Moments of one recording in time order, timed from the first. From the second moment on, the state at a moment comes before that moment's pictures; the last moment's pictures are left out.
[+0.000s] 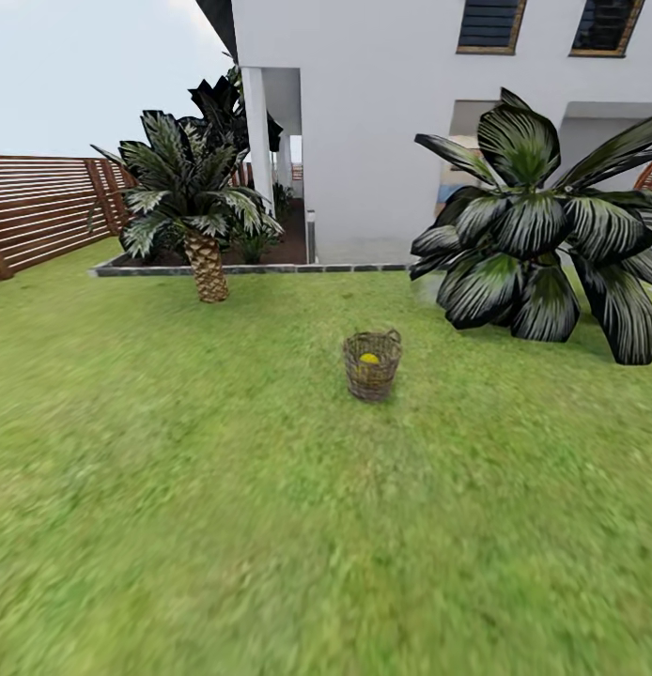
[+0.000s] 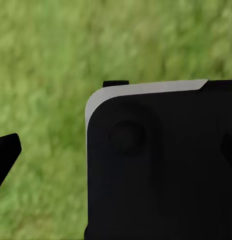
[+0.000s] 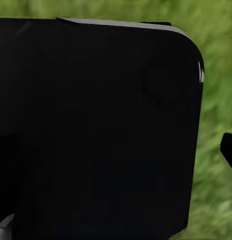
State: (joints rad) left arm -0.01 0.02 -0.01 -0.05 0.00 -0.43 0.01; right arm 0.00 0.04 0.01 -0.09 0.00 -0.19 0.00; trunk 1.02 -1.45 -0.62
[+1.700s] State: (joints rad) left arm -0.01 0.02 0.00 -0.05 0.00 -0.48 0.01; right arm 0.00 0.04 0.01 -0.09 0.00 -0.19 0.00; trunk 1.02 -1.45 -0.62
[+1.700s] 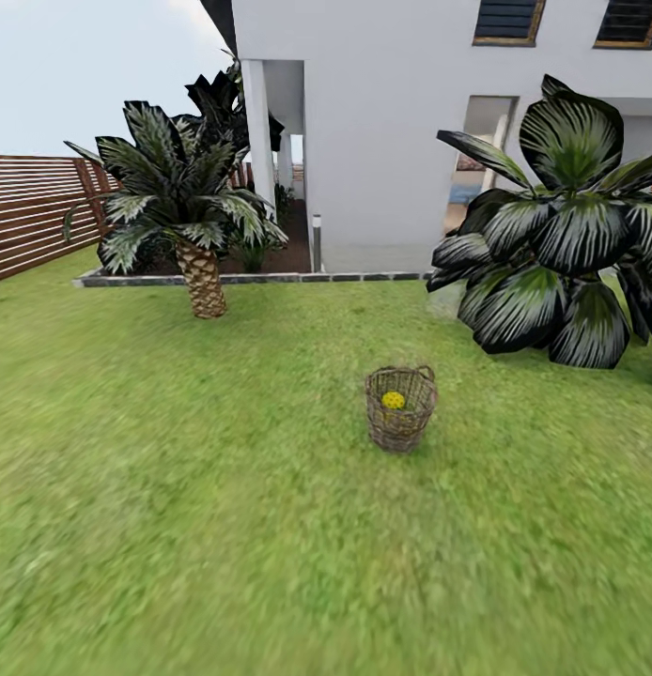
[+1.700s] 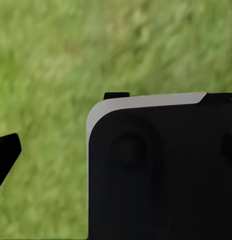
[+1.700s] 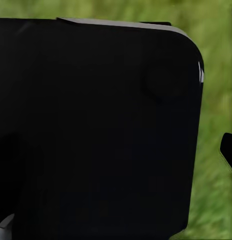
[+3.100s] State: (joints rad) left arm -0.01 0.02 -0.01 -0.05 0.00 -0.49 0.01; right arm 0.00 0.04 0.01 -0.09 0.00 -0.19 0.00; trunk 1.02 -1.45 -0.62
